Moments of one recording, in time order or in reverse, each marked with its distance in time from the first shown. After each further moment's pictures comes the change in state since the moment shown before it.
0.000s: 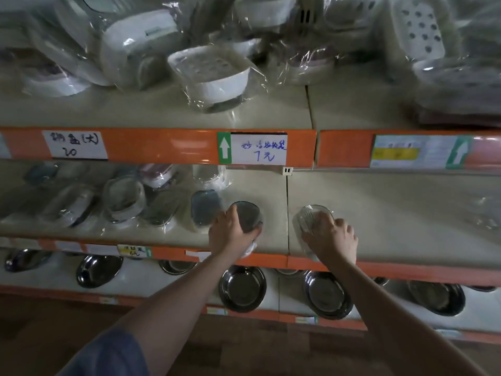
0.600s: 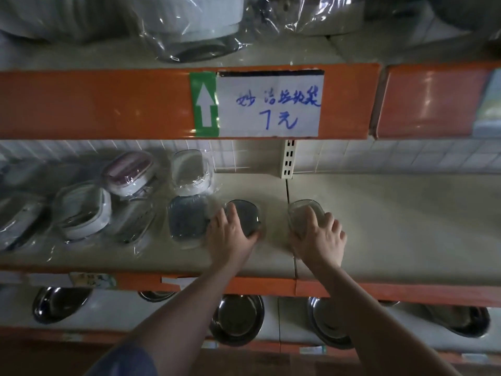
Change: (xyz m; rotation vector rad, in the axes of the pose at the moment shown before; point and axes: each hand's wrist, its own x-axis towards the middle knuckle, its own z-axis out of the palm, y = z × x) left_hand 0.072 -0.016 0.082 0.165 0.210 0.085; right_hand 0.060 -0.015 0.090 -0.129 0.138 -0.063
